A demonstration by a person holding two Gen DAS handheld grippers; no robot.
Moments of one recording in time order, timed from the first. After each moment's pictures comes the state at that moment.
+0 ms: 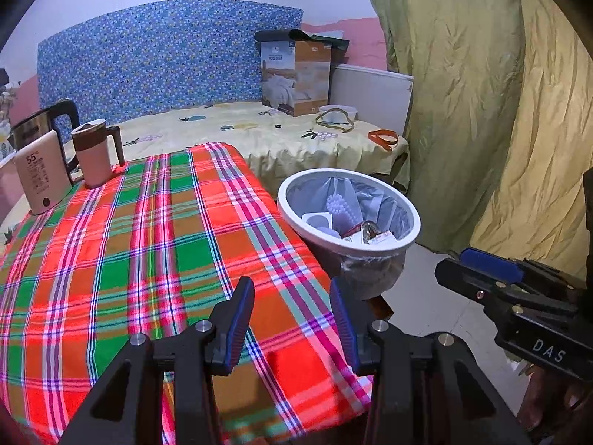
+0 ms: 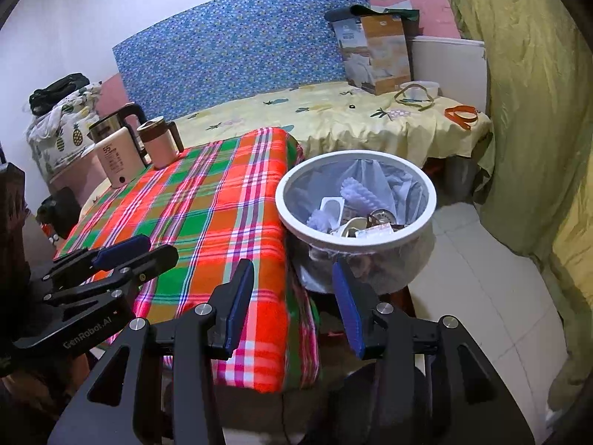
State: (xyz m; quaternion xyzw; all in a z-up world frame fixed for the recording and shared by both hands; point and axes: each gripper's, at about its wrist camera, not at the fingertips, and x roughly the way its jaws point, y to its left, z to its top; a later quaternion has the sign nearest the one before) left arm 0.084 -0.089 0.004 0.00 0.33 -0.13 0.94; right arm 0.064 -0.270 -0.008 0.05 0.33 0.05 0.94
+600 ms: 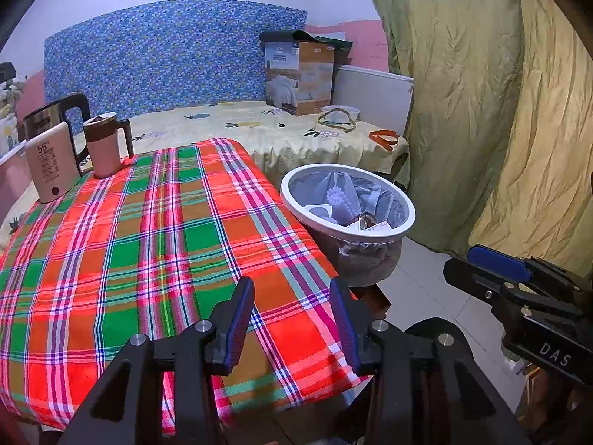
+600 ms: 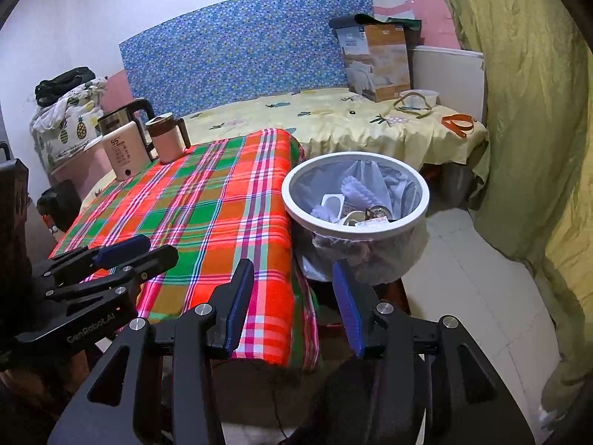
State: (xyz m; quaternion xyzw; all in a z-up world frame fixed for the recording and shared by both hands) left arm 0.057 -0.082 0.003 -0.01 0.33 -0.12 0.94; right arm 0.049 -0.260 -0.005 0.03 0.33 0.04 0.94
